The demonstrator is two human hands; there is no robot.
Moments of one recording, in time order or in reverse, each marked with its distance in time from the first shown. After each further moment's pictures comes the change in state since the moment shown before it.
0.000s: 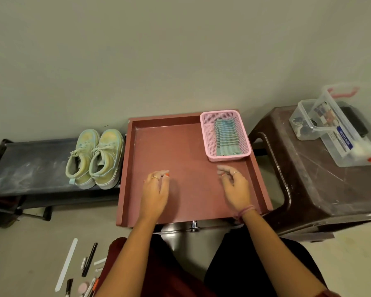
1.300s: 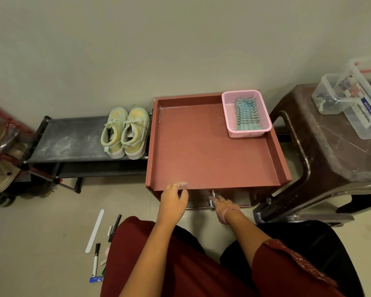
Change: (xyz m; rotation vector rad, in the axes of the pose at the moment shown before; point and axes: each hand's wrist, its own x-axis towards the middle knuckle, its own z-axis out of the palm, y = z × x) left_hand -0.111 -0.036 -0.028 0.041 -0.188 -0.199; right_hand -0.103 0.085 0.085 -1.083 -0.862 0.157
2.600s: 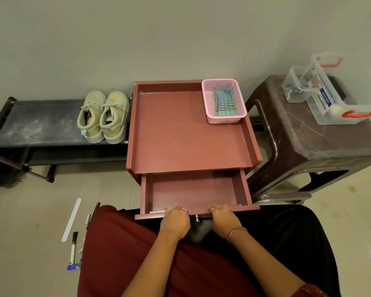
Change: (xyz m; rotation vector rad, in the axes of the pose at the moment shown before) left_hand -0.065 -0.039 0.081 0.731 -0.528 0.038; right_hand -0.102 0.033 0.055 0.032 0.243 -0.065
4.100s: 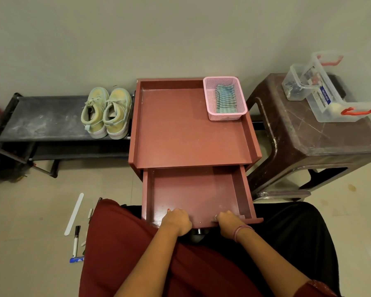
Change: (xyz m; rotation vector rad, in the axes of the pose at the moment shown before) left_hand -0.019 0.006 -0.009 0.001 -0.173 -0.057; right_hand -0.027 0.002 -0.013 -0.098 -0.303 -0.012
